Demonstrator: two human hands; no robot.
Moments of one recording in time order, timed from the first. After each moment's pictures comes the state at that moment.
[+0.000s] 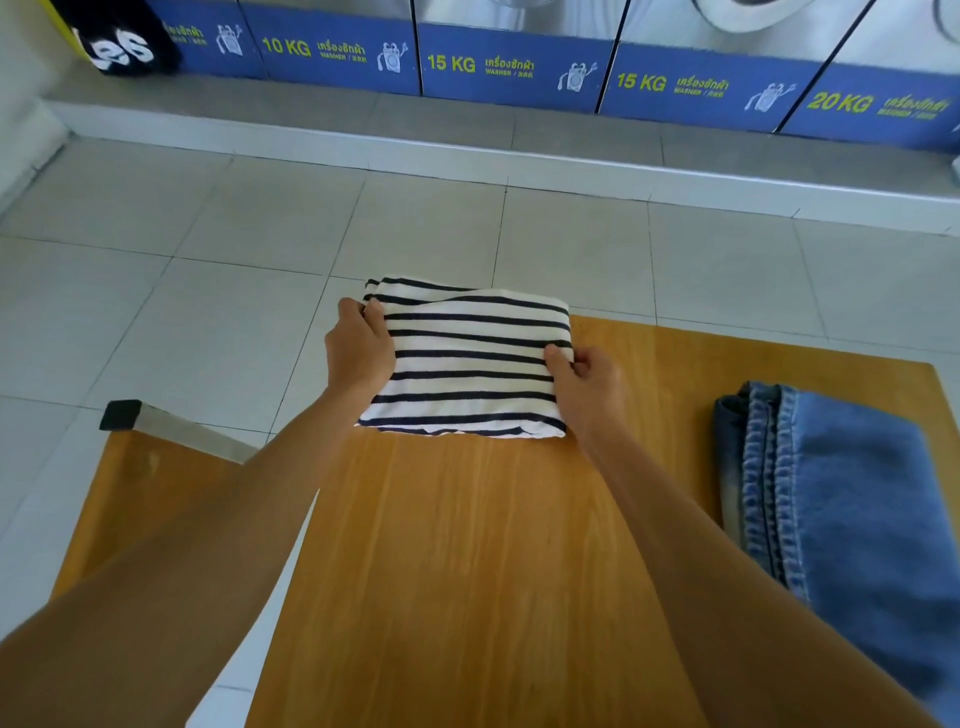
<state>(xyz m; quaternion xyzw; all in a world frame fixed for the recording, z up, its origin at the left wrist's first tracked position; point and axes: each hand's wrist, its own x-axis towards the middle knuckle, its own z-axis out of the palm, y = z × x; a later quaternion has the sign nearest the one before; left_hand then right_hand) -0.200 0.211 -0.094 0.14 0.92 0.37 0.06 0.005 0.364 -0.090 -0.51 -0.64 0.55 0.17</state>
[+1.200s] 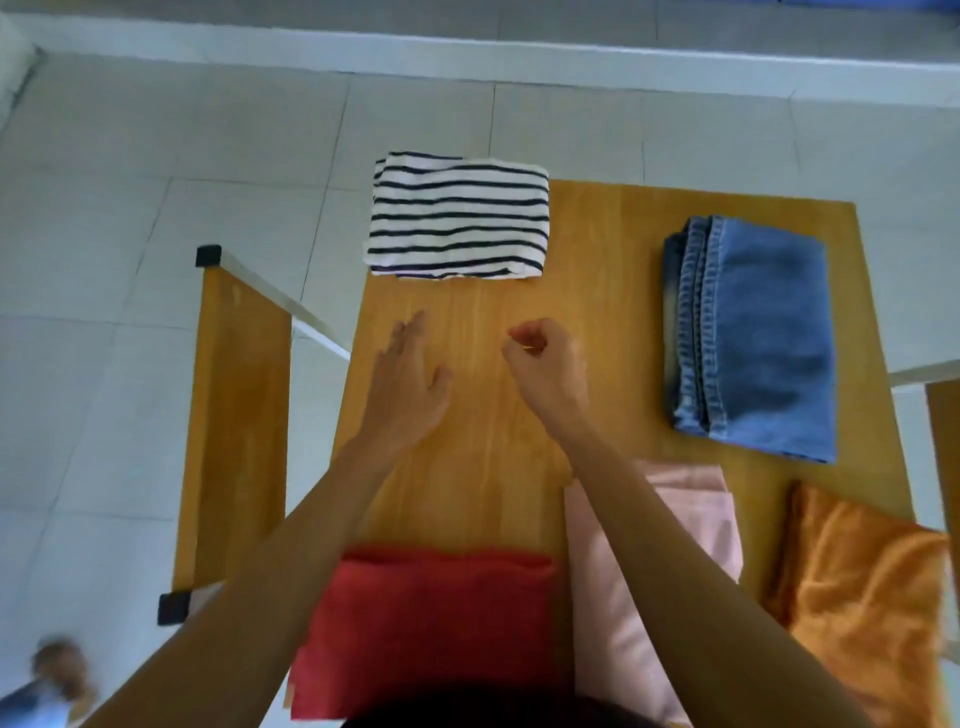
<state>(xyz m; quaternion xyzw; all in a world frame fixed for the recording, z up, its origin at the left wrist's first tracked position) 0.020 0.063 -0.022 0.31 0.88 0.28 0.22 0.124 0.198 -0.019 -0.49 -0.69 0.51 0.13</state>
